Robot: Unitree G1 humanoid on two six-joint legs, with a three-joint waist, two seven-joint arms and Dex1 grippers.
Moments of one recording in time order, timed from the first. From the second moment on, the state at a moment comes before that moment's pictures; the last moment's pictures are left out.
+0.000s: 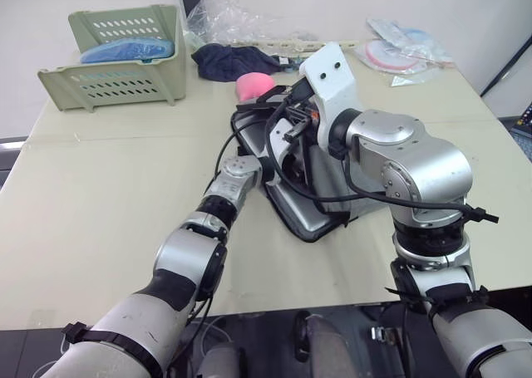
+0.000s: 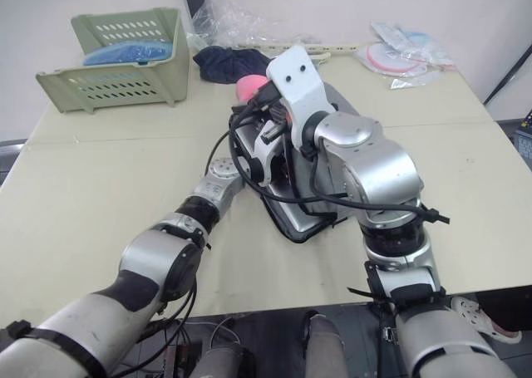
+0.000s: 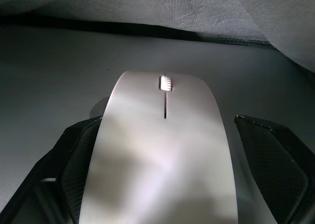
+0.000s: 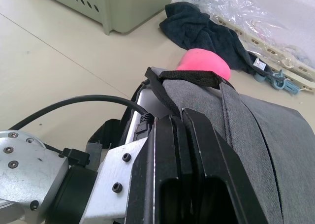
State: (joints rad) left arm -1.17 0.02 -0.04 1.22 -0.02 -0.11 -0.66; right arm -1.01 -0.30 0.15 -0.35 0.18 1.25 0.33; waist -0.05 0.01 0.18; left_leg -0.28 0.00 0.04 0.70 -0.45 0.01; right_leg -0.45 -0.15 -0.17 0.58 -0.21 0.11
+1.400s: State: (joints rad) left arm -0.59 0.41 0.04 -0.09 -0.26 0.68 -0.79; right arm -0.95 -0.31 0.16 -0.35 0.18 1.19 0.33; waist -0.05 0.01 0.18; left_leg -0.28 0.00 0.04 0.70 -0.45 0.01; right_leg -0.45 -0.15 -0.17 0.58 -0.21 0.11
